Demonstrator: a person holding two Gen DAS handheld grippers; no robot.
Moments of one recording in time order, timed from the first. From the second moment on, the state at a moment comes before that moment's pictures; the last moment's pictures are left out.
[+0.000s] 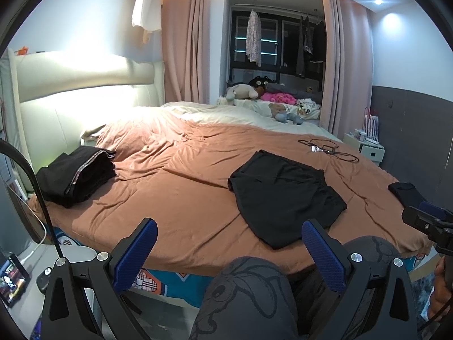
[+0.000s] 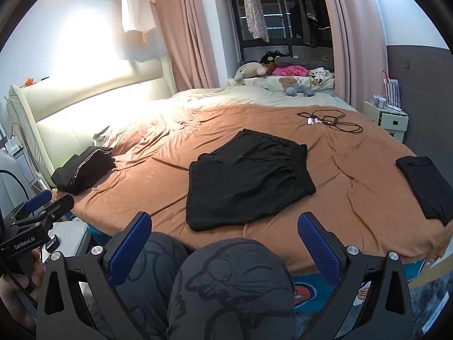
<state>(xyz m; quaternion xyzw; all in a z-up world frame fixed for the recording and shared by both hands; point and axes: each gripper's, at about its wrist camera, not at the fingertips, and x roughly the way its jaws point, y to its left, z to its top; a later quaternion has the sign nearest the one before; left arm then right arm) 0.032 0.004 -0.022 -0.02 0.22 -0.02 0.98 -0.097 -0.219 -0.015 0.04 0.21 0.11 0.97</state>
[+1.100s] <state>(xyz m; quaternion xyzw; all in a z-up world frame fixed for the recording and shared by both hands) 0.142 -0.012 -0.062 -0.07 0.31 -0.06 0.95 0.000 -0.264 -0.029 0.11 0.27 0.08 0.95</state>
